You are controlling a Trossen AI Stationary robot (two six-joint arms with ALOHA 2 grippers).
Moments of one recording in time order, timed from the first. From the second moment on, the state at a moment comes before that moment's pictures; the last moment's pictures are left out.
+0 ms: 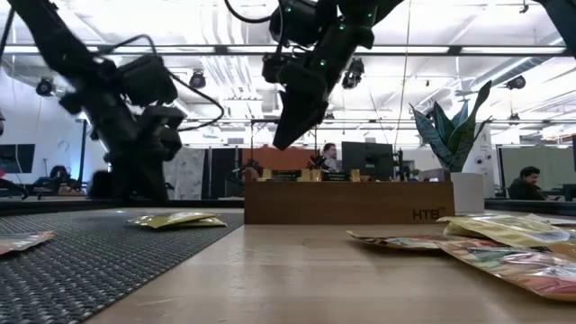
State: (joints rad) left arm 0.33 1.22 0.38 -0.05 0.32 -0.81; right arm -0.15 1.94 1.53 -0.59 0.01 -0.03
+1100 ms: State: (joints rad) left arm 0.25 1.31 0.50 -0.17 0.10 -1.16; right arm -0.15 1.94 1.48 -0.65 -0.01 -0.06
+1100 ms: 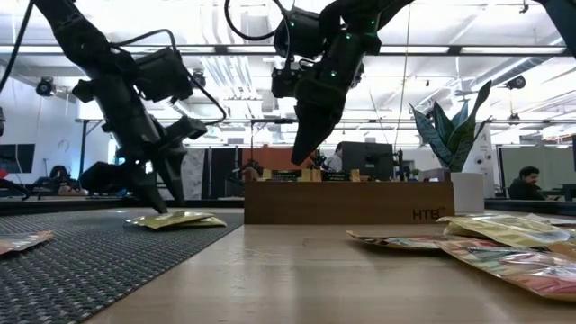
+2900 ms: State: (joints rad) left arm 0.18 1.36 0.52 -0.05 0.08 -1.10; right arm -0.17 1.95 1.49 -0.37 -0.20 0.28
